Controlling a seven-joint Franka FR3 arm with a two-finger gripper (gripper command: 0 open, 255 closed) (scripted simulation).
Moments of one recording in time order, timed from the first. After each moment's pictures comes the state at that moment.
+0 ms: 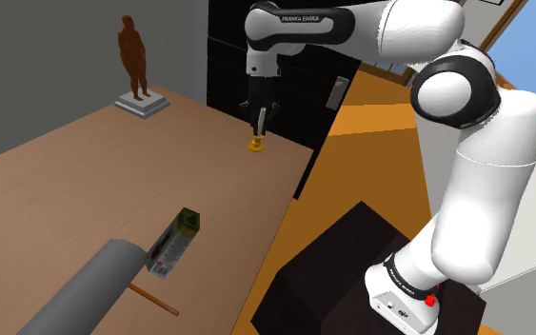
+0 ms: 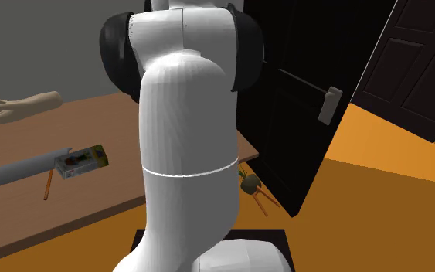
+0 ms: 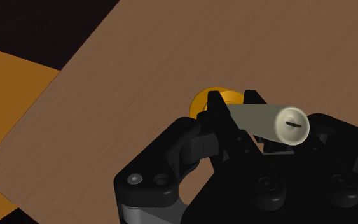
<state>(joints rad) 0.10 0.44 0.01 -1.45 0.21 1.50 0.48</state>
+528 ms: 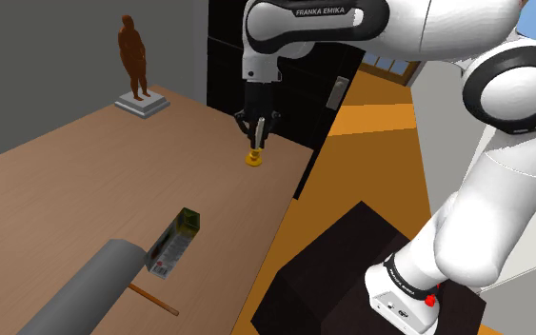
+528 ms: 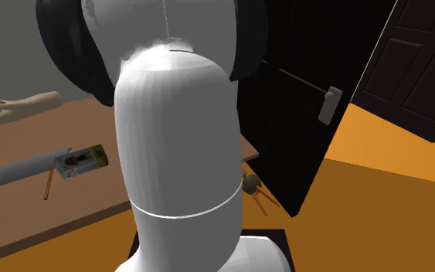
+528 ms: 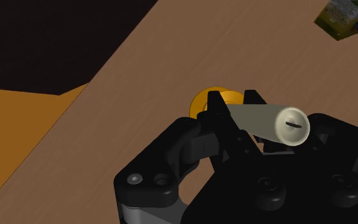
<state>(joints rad) 0.18 0.23 0.06 -1.69 0.24 1.56 0.60</state>
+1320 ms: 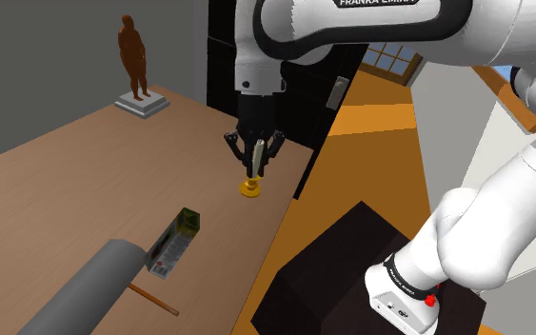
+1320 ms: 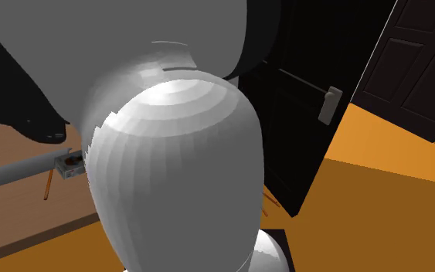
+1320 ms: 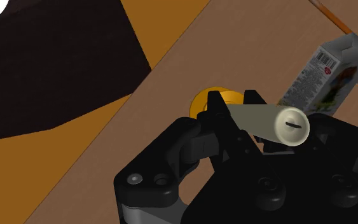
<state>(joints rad) 0.31 0.00 0.17 -1.90 0.33 1.60 0.81</state>
